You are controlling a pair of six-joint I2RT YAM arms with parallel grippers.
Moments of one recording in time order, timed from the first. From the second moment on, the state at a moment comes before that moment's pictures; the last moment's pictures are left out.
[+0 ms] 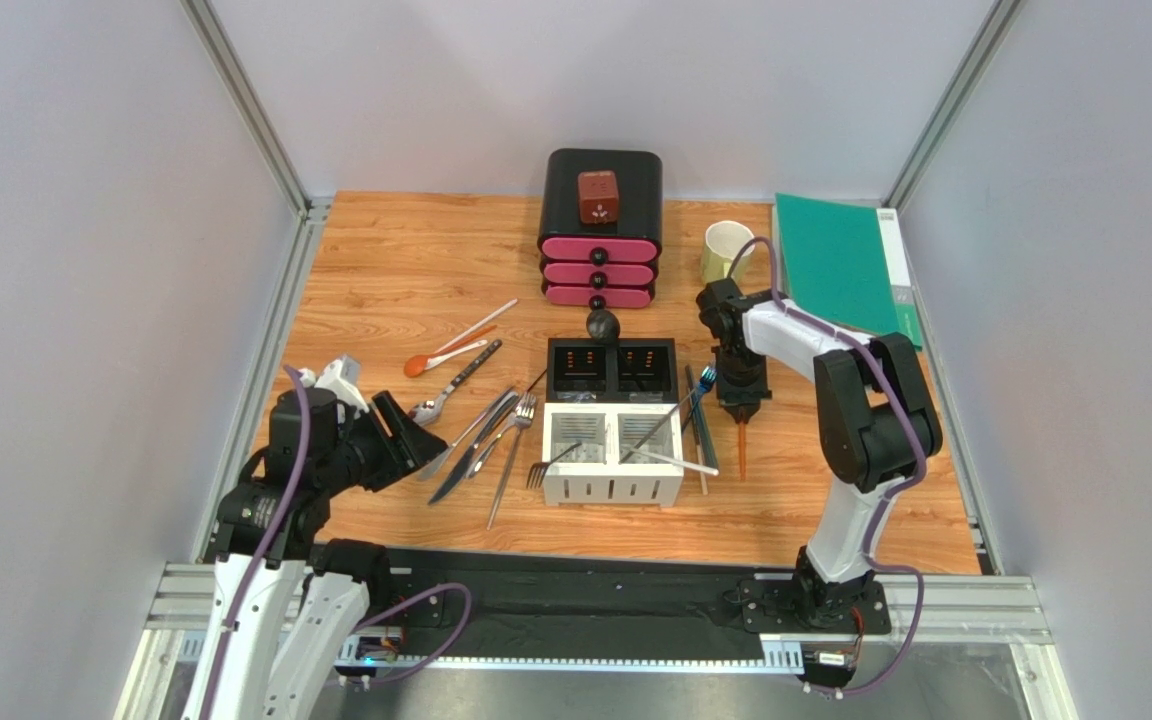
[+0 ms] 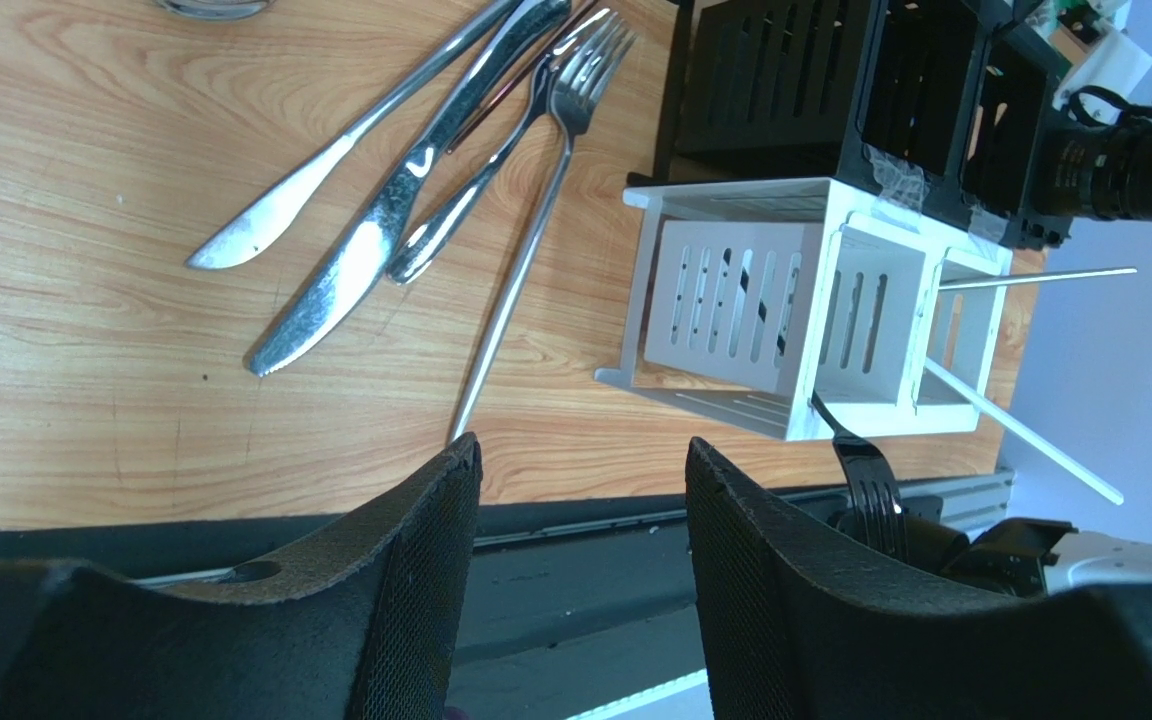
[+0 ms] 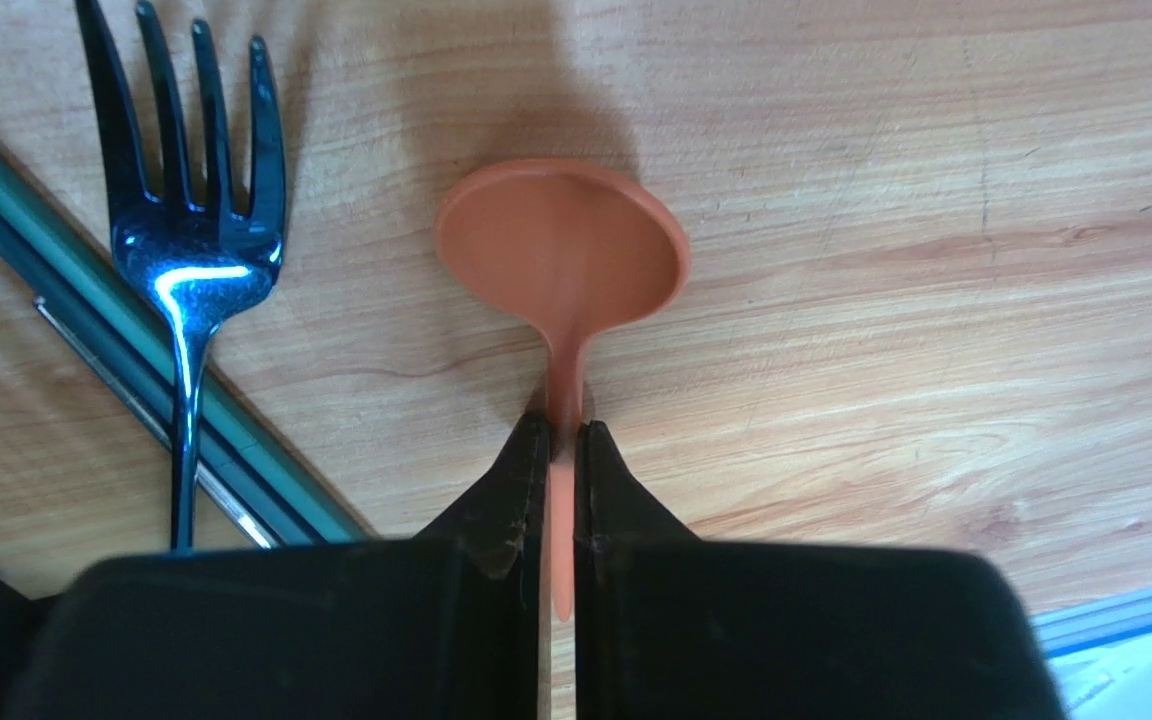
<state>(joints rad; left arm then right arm) -0.14 0.49 0.75 -0.97 0.29 -0.67 0.32 1.84 1.20 -0.88 0.23 0.39</state>
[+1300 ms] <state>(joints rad) -0.14 0.38 0.83 -1.11 0.26 -0.61 0.59 1.74 1.74 -0.80 0.28 0.18</state>
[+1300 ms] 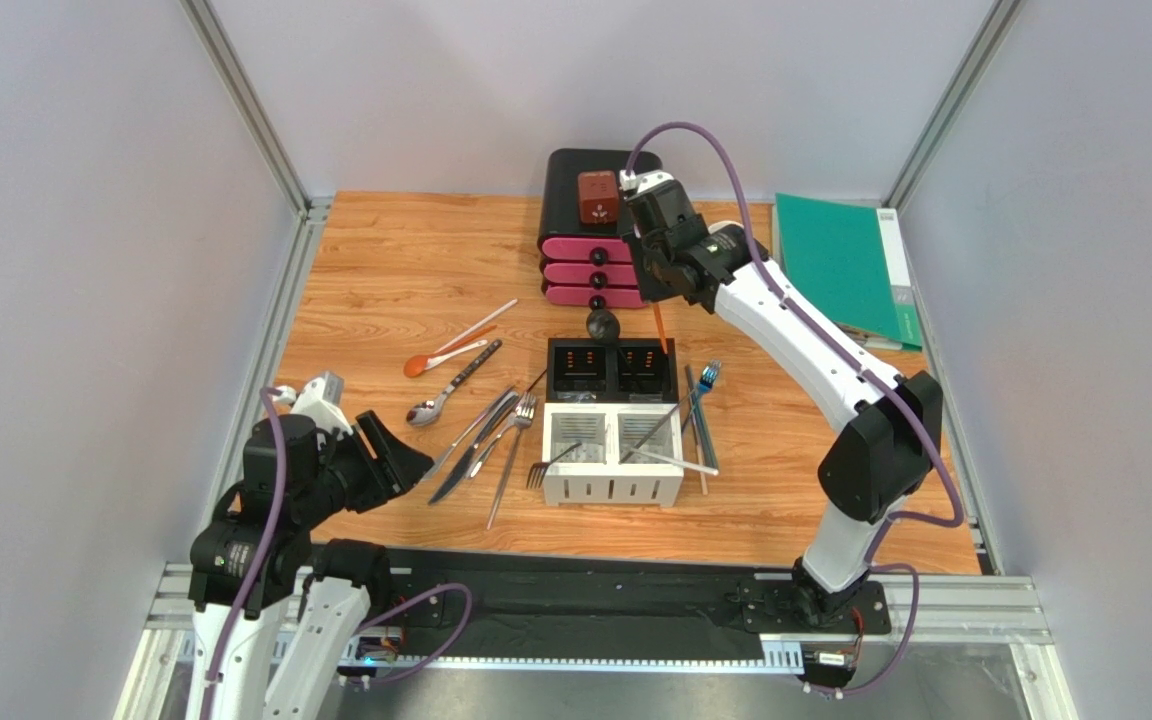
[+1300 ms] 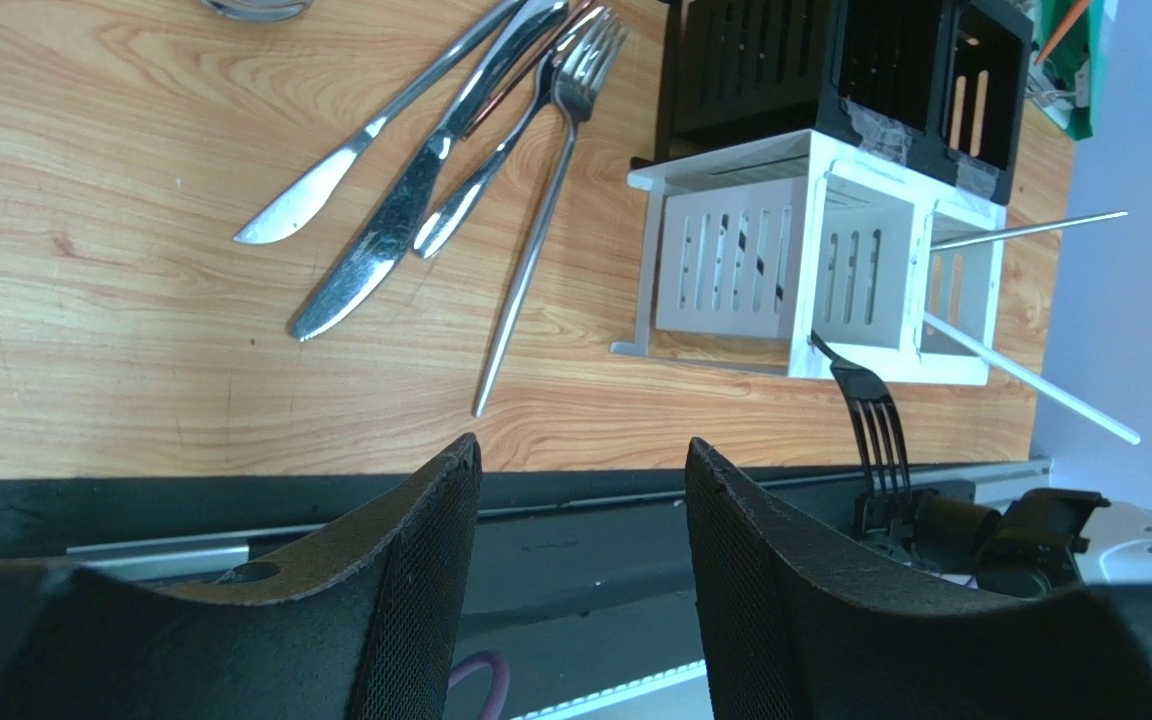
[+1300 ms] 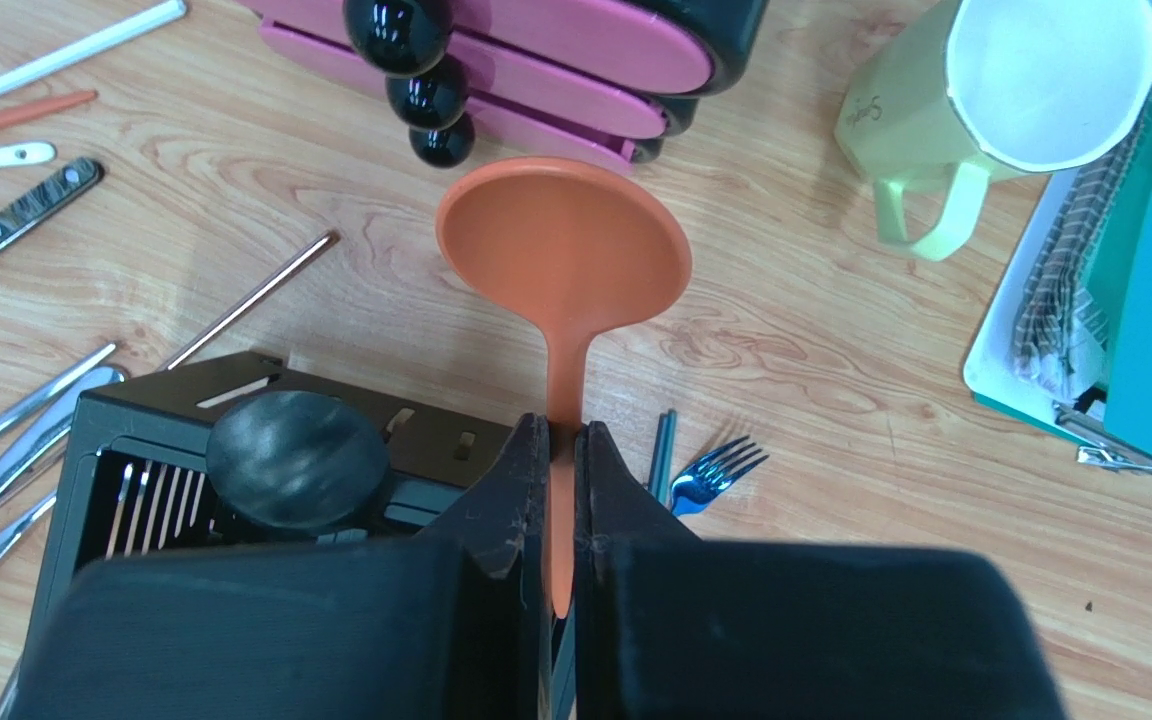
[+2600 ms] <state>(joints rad) -0.14 0.37 0.84 -1.20 0.25 -0.56 0.79 1.48 1.06 -0.25 0.44 0.21</state>
